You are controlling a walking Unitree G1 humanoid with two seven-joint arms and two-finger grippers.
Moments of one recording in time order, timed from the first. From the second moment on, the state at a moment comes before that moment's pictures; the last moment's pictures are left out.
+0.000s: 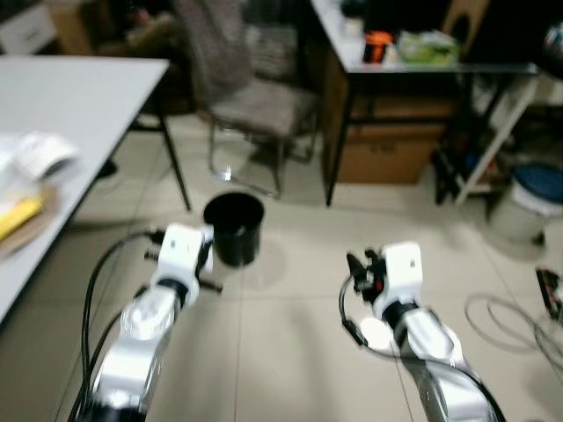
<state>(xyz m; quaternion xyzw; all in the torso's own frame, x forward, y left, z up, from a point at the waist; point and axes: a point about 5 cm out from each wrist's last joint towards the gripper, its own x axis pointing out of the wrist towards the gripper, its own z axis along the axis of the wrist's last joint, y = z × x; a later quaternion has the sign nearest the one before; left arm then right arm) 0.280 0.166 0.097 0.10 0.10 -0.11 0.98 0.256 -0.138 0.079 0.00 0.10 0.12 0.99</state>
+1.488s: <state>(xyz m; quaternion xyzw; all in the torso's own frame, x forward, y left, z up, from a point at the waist) 0.274 0.154 0.092 0.10 0.10 -0.13 0.98 0.254 -0.138 0.070 -0.06 0.10 0.15 0.98</state>
